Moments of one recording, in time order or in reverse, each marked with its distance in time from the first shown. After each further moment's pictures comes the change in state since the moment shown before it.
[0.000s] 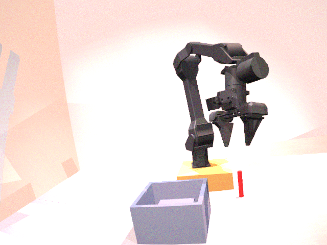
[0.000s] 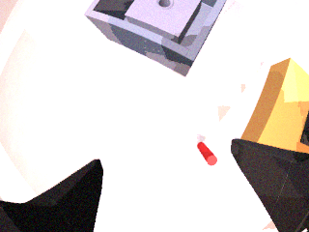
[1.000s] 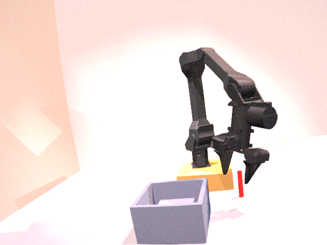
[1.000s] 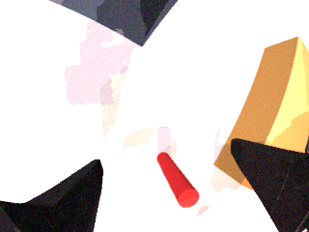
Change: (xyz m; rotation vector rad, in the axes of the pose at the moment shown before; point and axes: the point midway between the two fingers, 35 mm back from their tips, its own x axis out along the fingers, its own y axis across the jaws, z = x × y) arm 0.091 -0.049 -0.038 -0.098 0.054 -0.230
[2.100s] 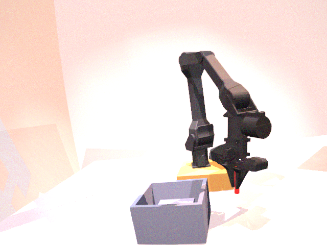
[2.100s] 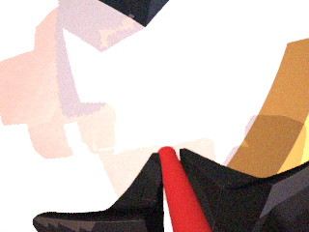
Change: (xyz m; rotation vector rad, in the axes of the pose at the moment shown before) arm 0.030 -0.005 -0.007 -0.047 0.060 0.048
